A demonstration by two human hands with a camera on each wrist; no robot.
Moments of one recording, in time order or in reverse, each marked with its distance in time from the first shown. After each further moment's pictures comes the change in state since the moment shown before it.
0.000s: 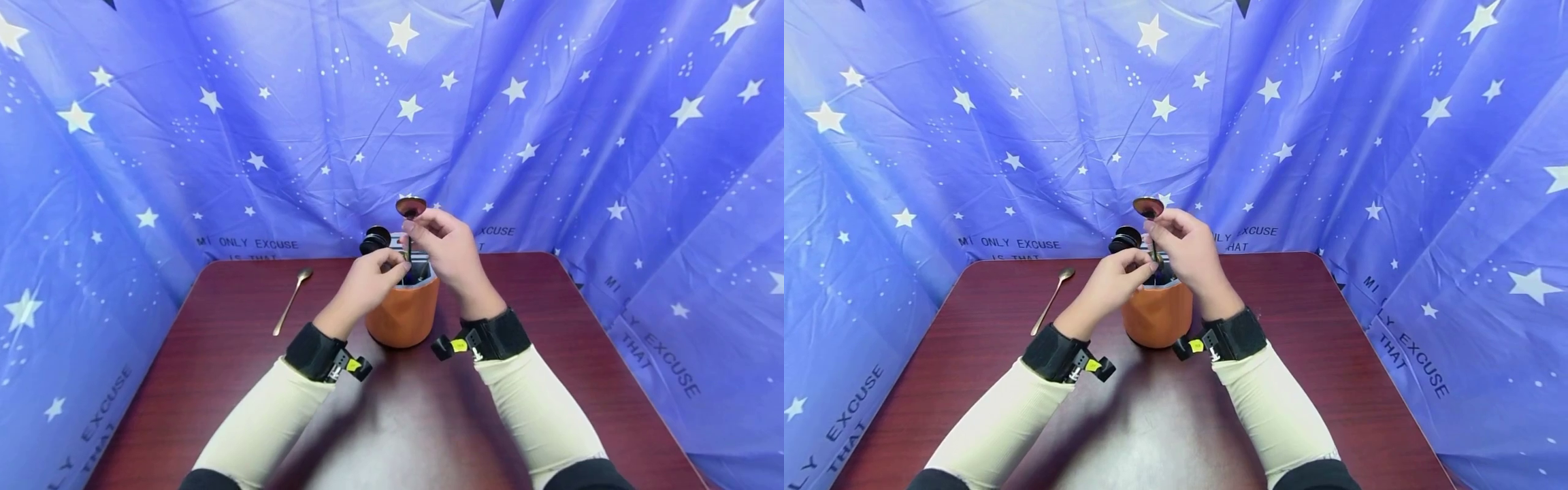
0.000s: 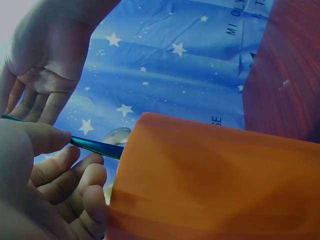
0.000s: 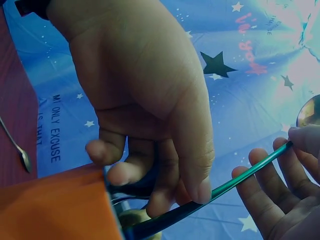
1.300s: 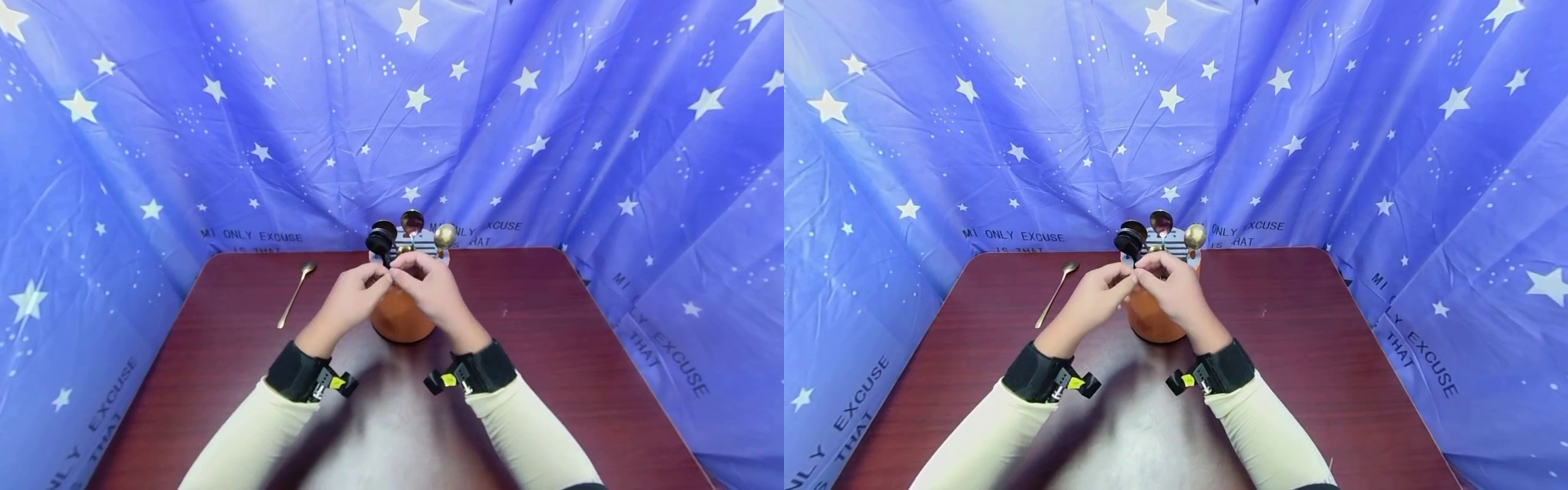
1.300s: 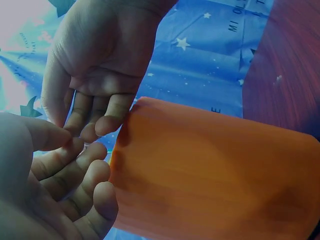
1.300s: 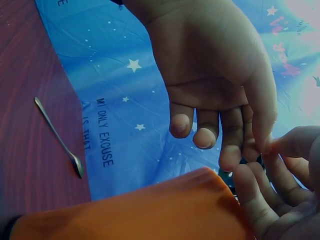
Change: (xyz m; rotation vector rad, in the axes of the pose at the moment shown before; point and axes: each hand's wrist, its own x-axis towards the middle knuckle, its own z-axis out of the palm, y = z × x) left_hand -0.034 -0.024 -0.018 0.006 0.004 -0.021; right_hand -0.045 0.054 0.025 -0.099 -0.132 0.090
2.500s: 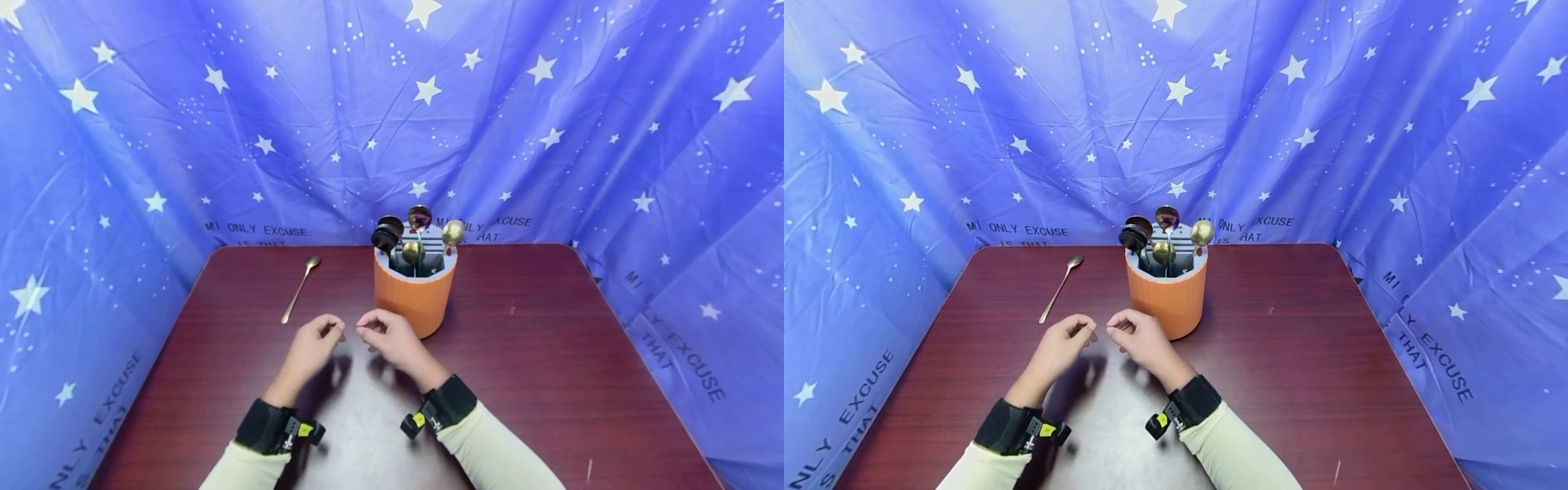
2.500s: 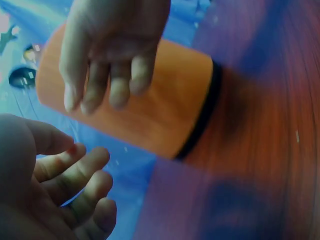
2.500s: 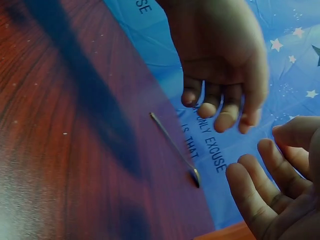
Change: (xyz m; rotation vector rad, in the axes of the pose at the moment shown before) left_hand -0.076 -0.108 -0.007 0.045 0.115 -0.271; right_hand -0.041 0.087 0.080 -0.034 -0.203 0.175
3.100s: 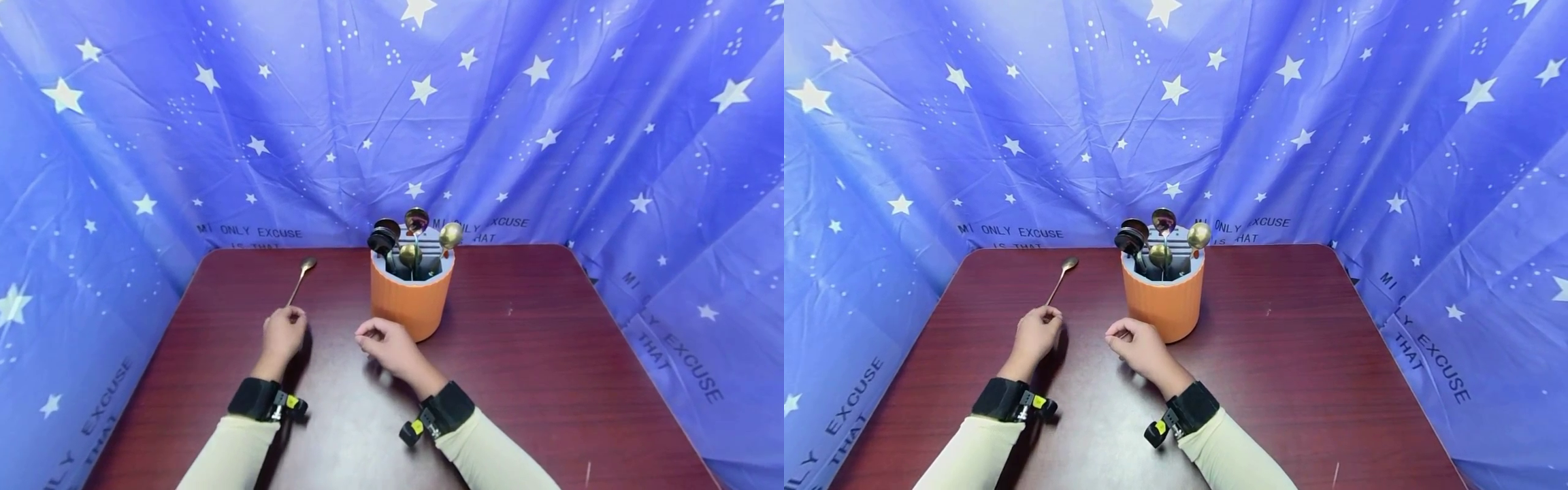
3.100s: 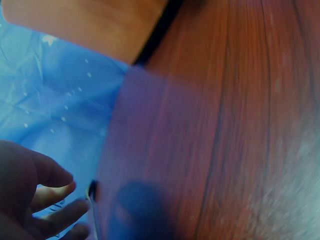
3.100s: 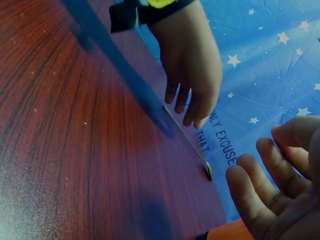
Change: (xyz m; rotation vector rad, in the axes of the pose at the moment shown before) left_hand 0.049 -0.066 -0.020 0.246 0.211 -0.192; right_hand -0.002 0.011 0.003 -0.041 0.003 0.063
